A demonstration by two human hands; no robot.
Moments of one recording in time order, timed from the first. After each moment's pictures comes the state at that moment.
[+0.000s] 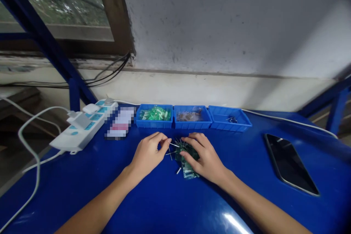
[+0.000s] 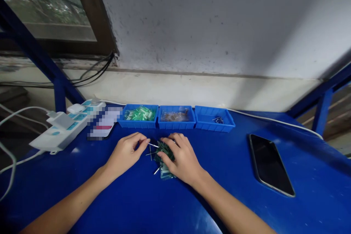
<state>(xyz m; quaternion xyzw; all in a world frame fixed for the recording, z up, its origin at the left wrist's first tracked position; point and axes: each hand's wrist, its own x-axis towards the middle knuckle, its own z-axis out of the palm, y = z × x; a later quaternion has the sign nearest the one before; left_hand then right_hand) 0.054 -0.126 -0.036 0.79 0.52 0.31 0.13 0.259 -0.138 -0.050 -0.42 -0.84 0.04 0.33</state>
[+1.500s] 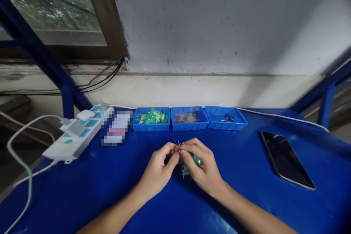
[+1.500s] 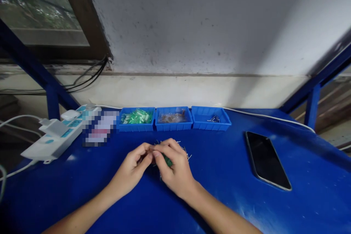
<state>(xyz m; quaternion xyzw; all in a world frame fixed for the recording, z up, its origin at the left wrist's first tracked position) 0.083 -0.151 -0.035 0.71 0.41 0.39 0.41 0.236 -0.158 -0.033 -0.40 -0.73 0.23 0.50</state>
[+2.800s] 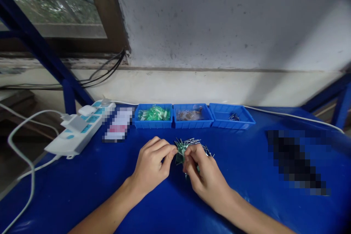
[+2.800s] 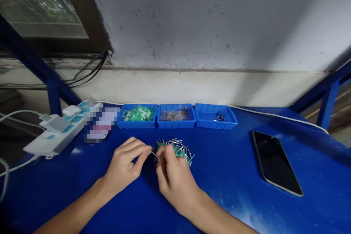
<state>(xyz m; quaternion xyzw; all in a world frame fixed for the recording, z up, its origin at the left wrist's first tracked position) 0.064 -0.143 -0.033 0.83 0.40 0.38 0.08 0.236 -0.175 -0.032 -0.45 -0.75 0.31 0.38</state>
